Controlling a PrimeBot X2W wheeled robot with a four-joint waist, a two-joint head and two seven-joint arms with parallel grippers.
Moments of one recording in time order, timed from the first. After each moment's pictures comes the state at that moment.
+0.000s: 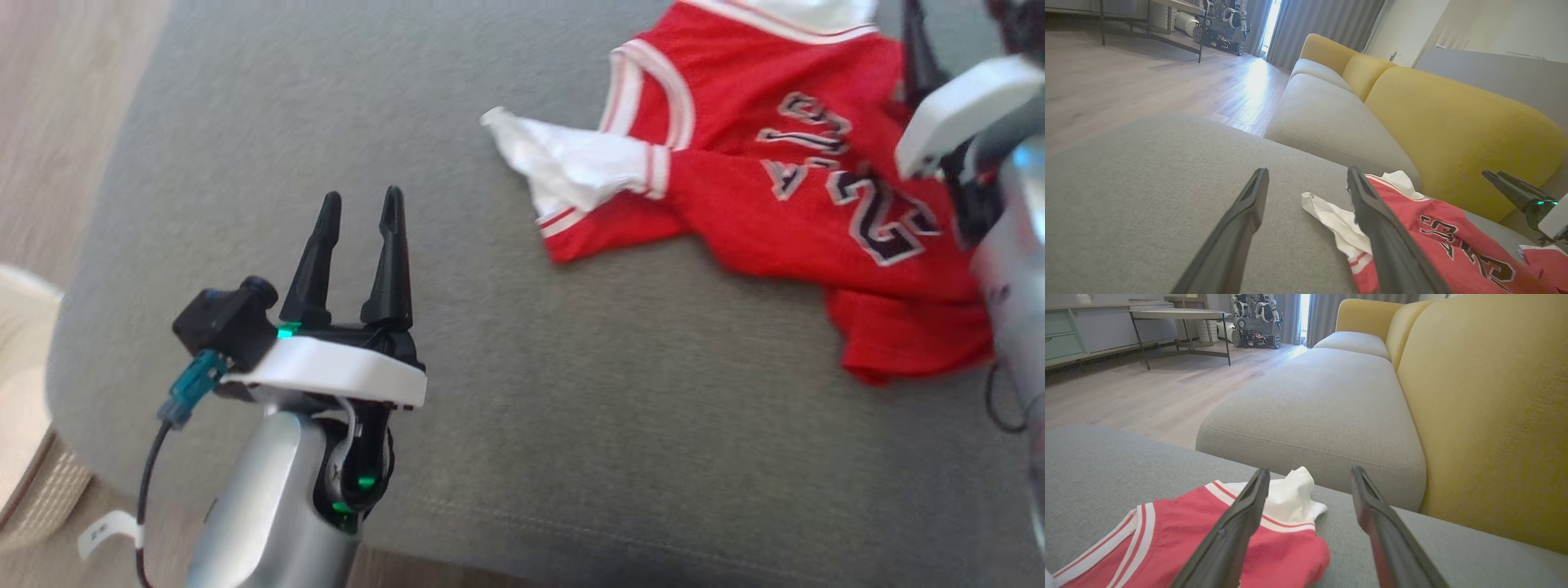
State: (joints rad) left arm -0.28 0.04 -0.33 0.13 -0.49 0.08 -0.26; right arm -1.04 -0.29 0.24 1.14 0.16 0.13 -0.23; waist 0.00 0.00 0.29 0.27
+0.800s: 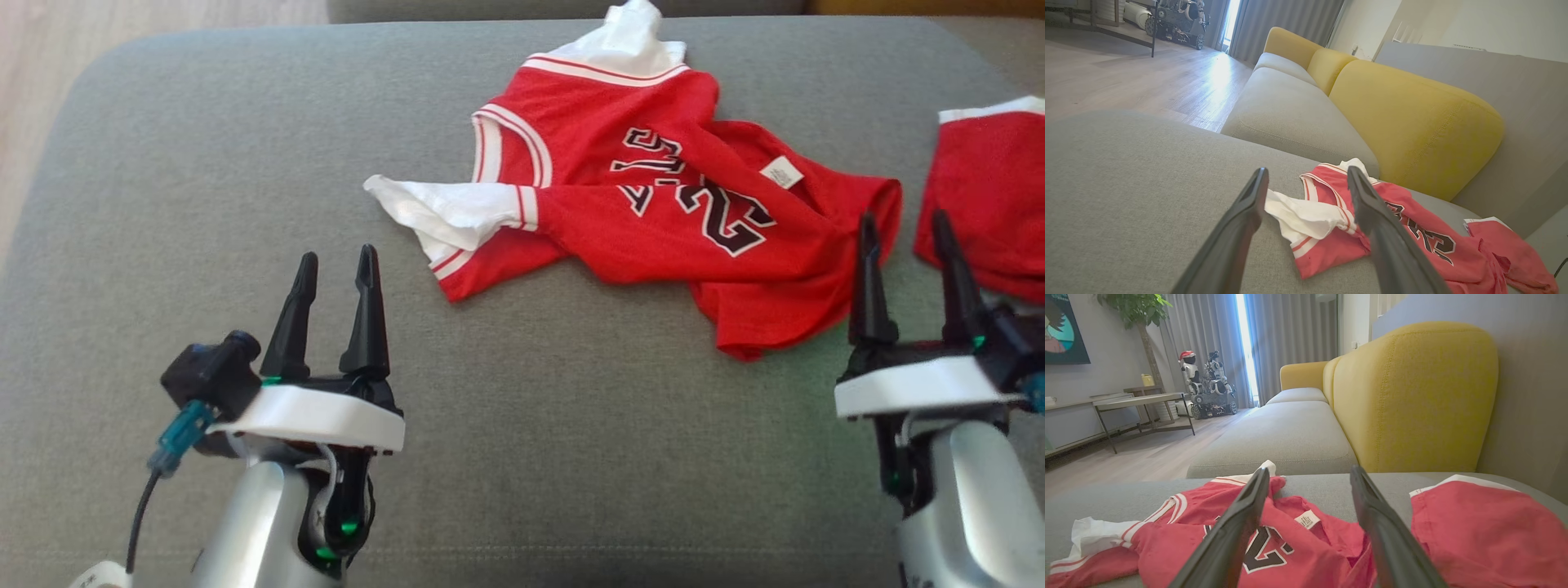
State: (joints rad) left arm -0.17 0.04 -0.28 0.13 -0.46 0.07 -0.26; right arm -0.23 -0.07 -0.07 0.26 0.10 0.13 -0.25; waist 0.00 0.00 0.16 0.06
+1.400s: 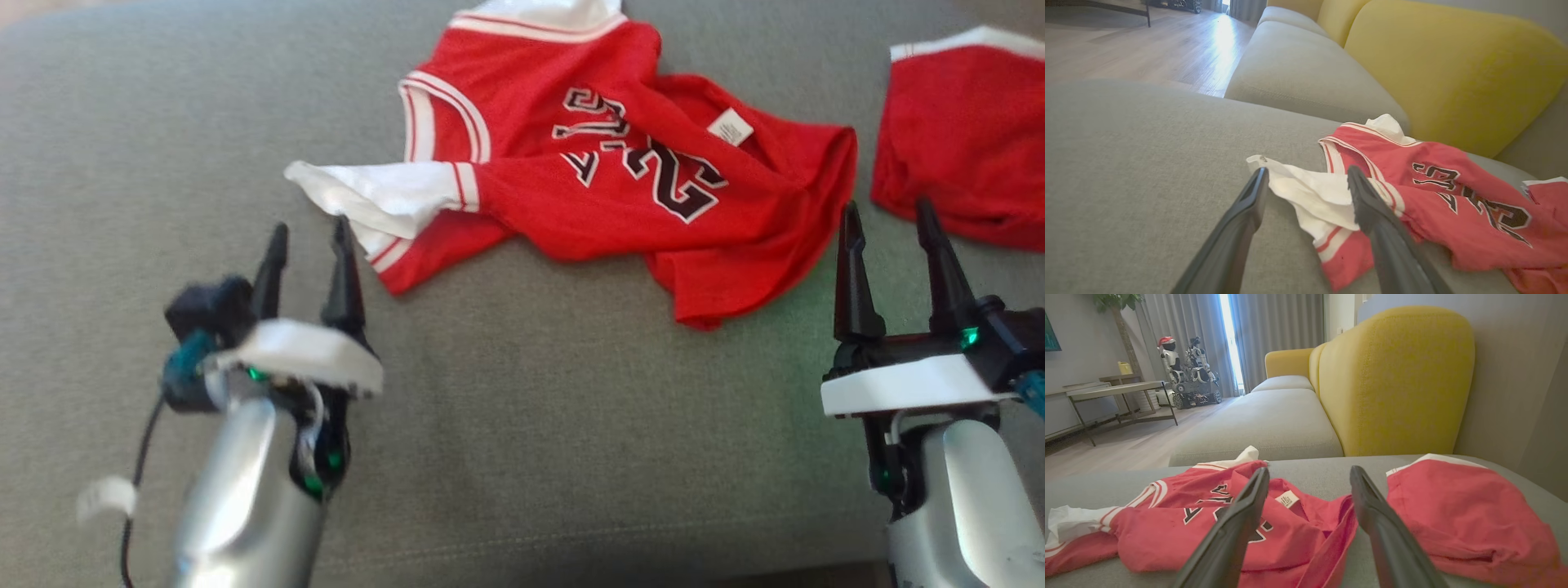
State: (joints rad) left arm -0.33 0.04 -0.24 0.38 -0.39 0.10 -0.26; right arm -0.19 -0.05 -0.03 0.14 0.10 0.13 -0.21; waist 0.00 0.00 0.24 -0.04
